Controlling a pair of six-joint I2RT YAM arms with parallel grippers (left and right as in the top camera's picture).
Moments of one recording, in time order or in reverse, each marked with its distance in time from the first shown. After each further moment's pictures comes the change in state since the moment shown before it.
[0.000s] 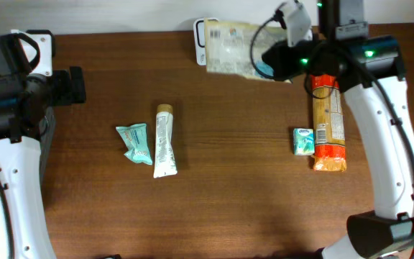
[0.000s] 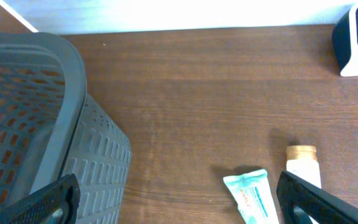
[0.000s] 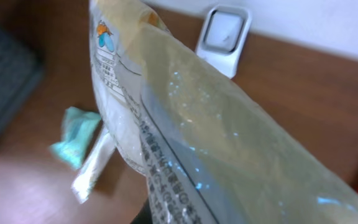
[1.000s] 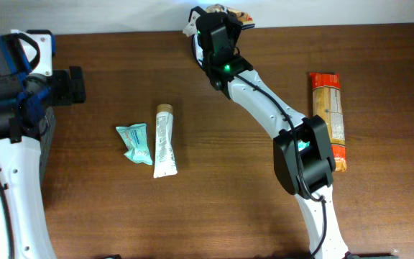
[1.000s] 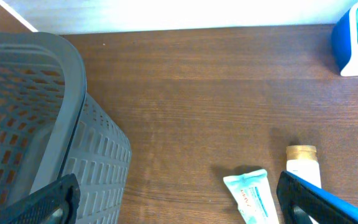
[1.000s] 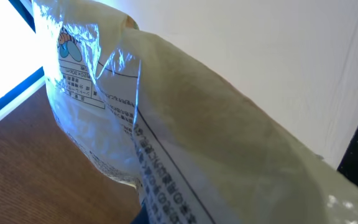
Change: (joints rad) left arm 0.000 0.000 0.000 -0.001 0.000 0.000; right arm 0.273 0.605 0.007 1.071 1.051 -1.052
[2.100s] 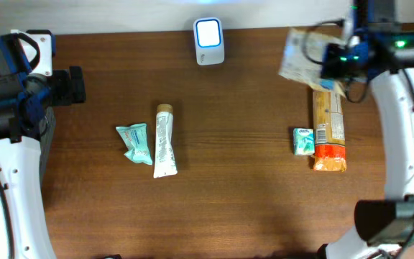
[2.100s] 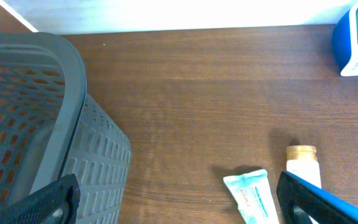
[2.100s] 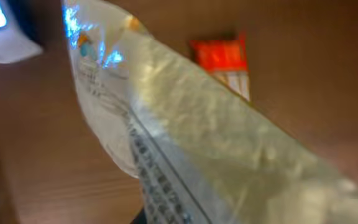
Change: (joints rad) left arm 0.000 0.000 0.000 0.000 0.000 0.000; right arm -0.537 -0.552 -0.034 -1.289 -0.753 1.335
